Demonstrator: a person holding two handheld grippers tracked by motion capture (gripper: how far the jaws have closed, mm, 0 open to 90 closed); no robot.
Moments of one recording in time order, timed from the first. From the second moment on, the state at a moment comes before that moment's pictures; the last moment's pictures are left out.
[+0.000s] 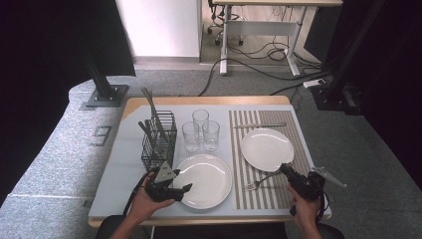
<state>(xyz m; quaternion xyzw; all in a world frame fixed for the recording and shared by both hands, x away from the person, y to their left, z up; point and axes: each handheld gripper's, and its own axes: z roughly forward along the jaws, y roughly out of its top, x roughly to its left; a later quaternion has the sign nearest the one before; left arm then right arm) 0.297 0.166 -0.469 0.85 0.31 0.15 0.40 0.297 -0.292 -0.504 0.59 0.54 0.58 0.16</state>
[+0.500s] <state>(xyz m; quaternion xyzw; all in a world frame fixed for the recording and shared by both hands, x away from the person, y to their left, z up) 0.301 0.162 -0.470 0.85 0.31 0.15 0.40 0.294 -0.296 -0.509 0.61 0.53 0.57 0.15</state>
